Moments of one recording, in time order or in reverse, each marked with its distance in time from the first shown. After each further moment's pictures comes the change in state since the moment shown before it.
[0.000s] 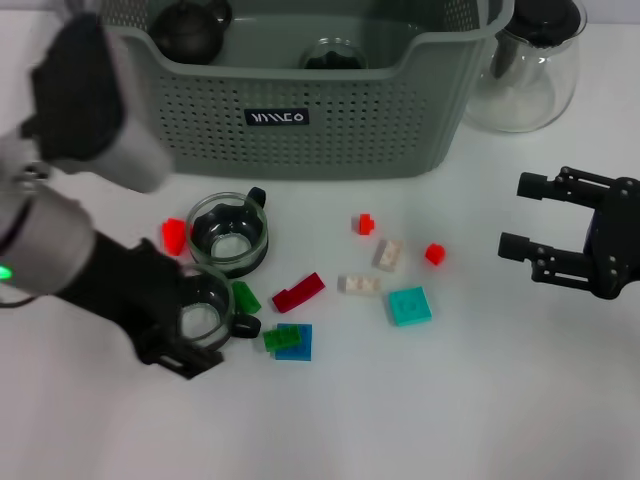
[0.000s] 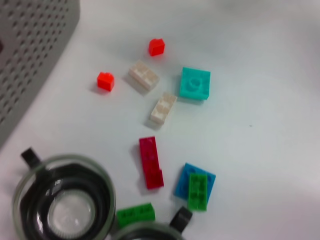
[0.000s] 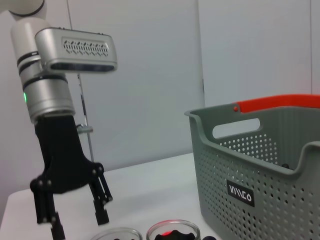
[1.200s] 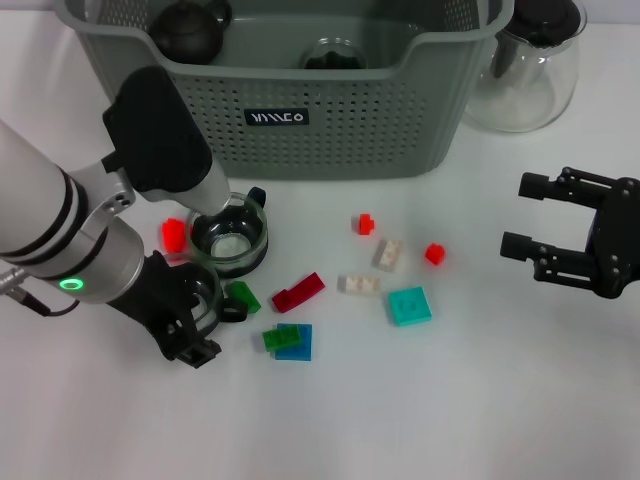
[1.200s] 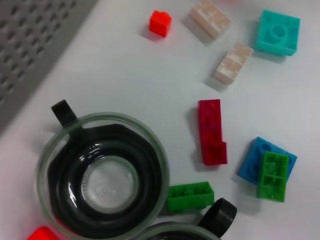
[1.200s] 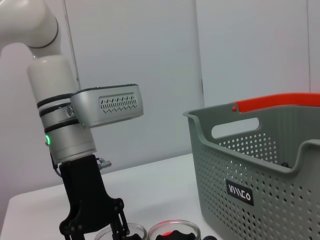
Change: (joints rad) left arm -0.021 -0.001 0.201 -0.199 0.176 -0.257 -0.160; right arm 0.011 -0.012 0.007 0.032 -0.002 -0.001 0.000
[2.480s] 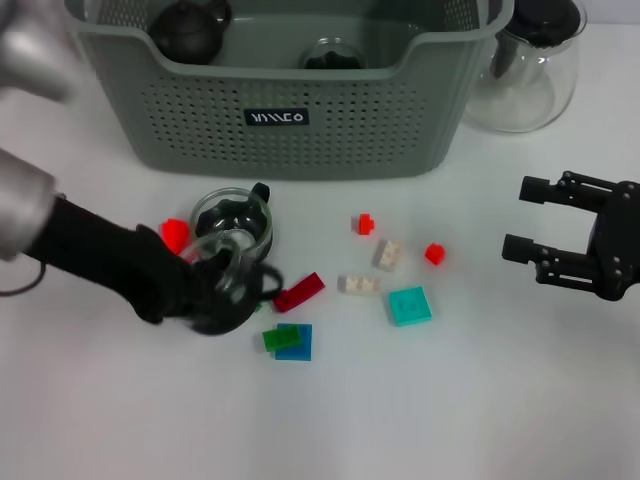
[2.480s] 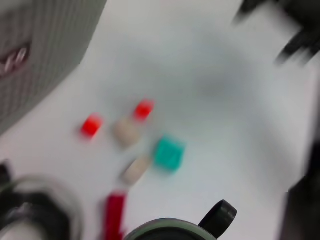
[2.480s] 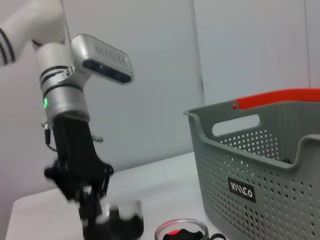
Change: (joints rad) left arm -0.149 0.033 -0.619 -0.218 -0.346 0.335 0.211; right arm 0.006 -0.012 0.000 0.026 -0.001 -0.004 0.012
